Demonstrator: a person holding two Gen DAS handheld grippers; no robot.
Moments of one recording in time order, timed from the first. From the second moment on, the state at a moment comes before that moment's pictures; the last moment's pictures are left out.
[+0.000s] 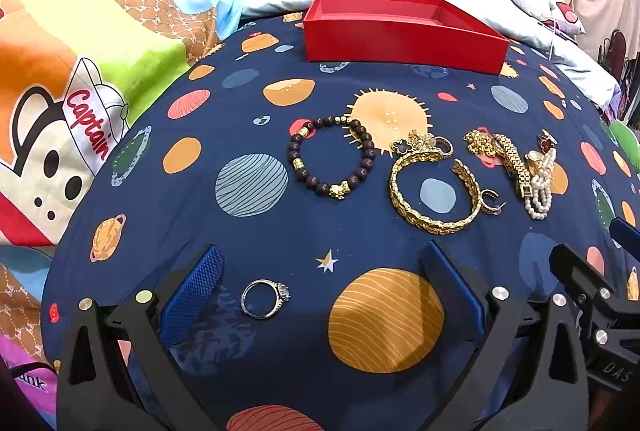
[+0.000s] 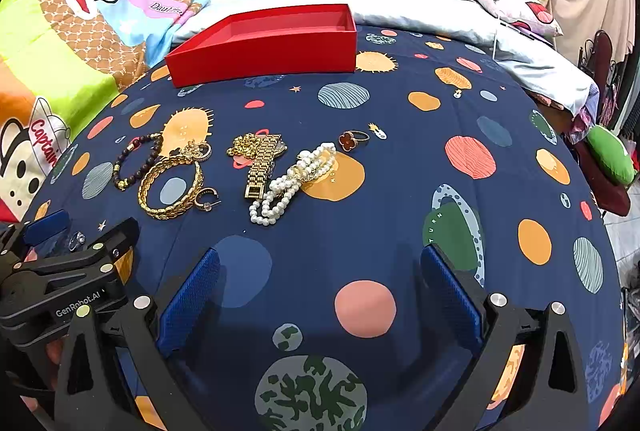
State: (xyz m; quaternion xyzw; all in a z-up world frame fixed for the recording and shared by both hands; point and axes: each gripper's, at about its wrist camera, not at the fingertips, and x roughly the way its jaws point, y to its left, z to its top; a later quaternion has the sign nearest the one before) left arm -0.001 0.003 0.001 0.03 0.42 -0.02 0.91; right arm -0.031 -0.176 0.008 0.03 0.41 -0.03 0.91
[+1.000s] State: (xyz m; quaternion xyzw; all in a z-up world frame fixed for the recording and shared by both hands) left arm -0.002 0.006 0.006 0.02 0.41 -0.02 0.91; right arm -0.032 -0.177 0.009 0.03 0.41 -0.03 0.91
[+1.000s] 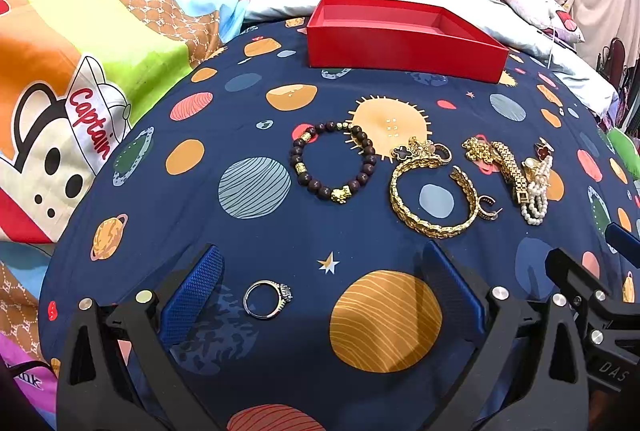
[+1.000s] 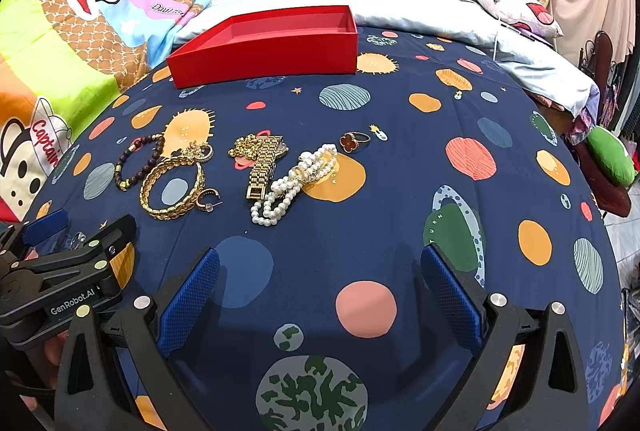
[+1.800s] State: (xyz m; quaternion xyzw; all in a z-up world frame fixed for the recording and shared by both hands) left arm 0.007 0.002 0.008 0.02 0.41 -0.02 0.91; right arm -0.033 -0.176 0.009 0.03 0.41 -0.03 0.91
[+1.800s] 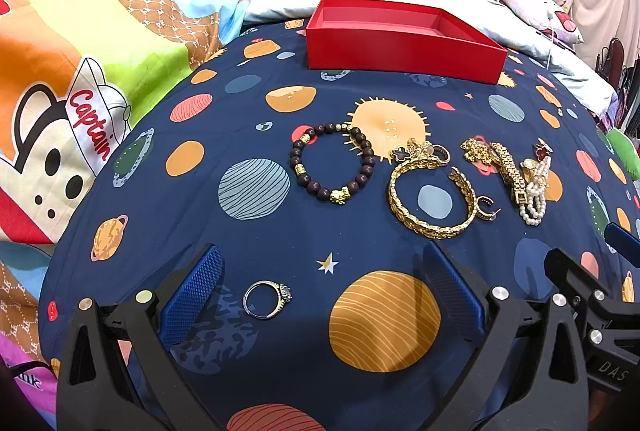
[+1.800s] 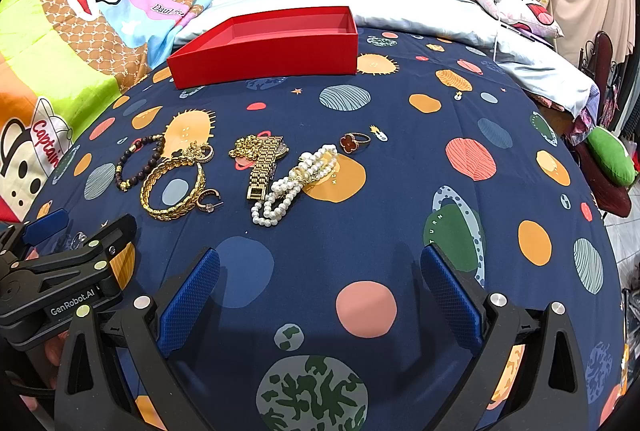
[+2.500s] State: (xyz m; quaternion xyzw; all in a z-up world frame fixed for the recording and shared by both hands) left arm -0.001 0.019 0.011 -0.02 0.41 -0.02 0.91; right arm -0.030 -0.177 0.015 0.04 0.41 -0.03 0.91
